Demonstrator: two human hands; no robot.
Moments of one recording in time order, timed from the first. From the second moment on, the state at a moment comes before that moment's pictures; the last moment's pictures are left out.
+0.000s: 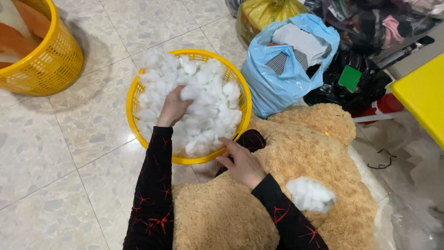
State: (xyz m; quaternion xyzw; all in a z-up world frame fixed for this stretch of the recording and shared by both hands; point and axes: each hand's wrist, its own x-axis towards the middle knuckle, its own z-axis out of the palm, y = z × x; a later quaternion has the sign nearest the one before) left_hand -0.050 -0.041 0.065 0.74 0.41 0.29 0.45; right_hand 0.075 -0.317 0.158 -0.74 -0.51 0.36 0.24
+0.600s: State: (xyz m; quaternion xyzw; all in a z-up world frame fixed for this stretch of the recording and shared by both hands) left_hand 0.046 -0.198 0.218 0.63 0.00 0.14 0.77; right_hand 0.154 -0.370 0.255 -0.72 -0.53 0.07 0.44
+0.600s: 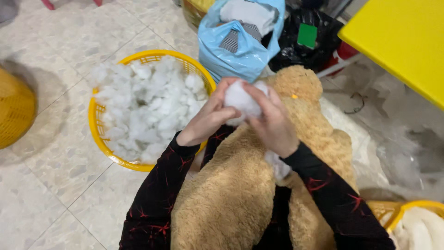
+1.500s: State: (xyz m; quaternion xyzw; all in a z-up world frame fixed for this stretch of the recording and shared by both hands) left_hand 0.056 -0.382 0.116 0.98 -0.10 -0.17 -0.02; right_hand 0.140 -0.546 0.127 -0.86 -0.46 0.05 -0.19
